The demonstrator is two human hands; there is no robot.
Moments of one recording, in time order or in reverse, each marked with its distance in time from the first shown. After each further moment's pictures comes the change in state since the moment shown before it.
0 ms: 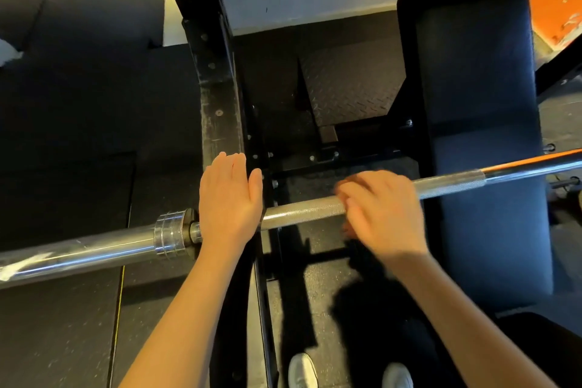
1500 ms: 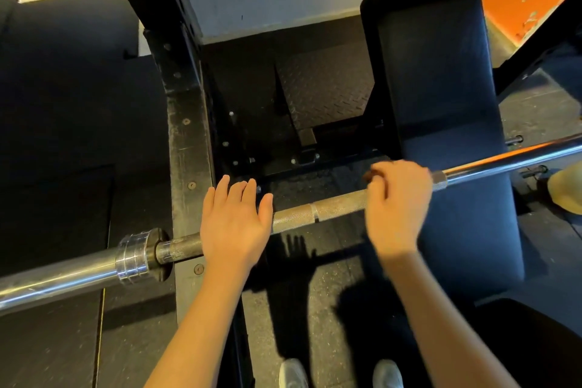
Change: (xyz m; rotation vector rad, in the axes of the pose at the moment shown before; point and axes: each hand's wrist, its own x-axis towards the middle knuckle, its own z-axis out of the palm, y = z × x) left_hand -0.028 0.046 0.015 0.233 -0.228 0.039; right_hand -0.011 0.024 -0.015 0.094 0.240 0.596
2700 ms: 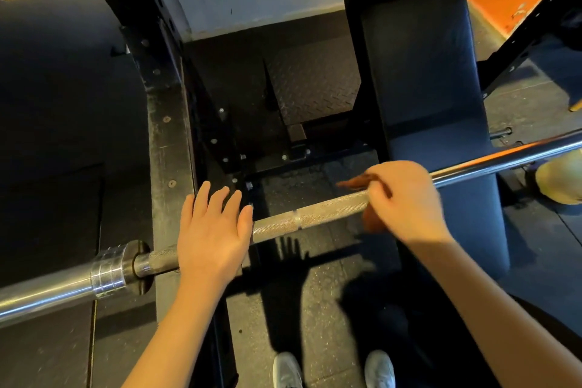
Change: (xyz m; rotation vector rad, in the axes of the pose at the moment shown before) left_hand -0.020 -0.003 0.003 0.022 0.006 0.026; right_hand 0.018 0.036 -0.048 0.033 -0.323 -0.215
